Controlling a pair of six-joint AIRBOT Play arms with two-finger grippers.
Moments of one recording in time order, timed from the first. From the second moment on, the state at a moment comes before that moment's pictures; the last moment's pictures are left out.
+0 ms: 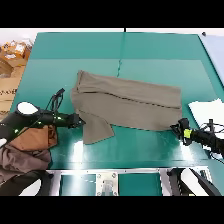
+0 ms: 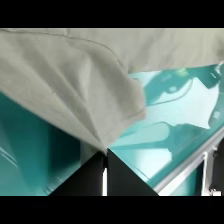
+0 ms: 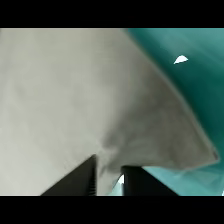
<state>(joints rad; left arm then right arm) -0.11 -1.04 0.60 0.65 -1.05 -1.17 -0.65 -0.92 0.26 -0.77 0.82 1.58</state>
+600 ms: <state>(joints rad) -0.11 -0.79 0.61 0.80 -1.33 -1.41 -0.61 -0.88 0.43 -0.91 1.00 1.49</state>
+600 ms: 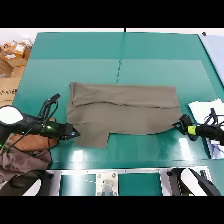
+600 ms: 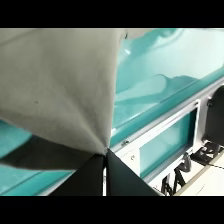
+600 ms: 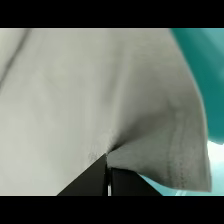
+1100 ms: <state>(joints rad) -0.11 -0.92 0.92 0.85 -1.24 -1.41 -0.55 -0.98 0.76 -0.85 1.11 1.51</state>
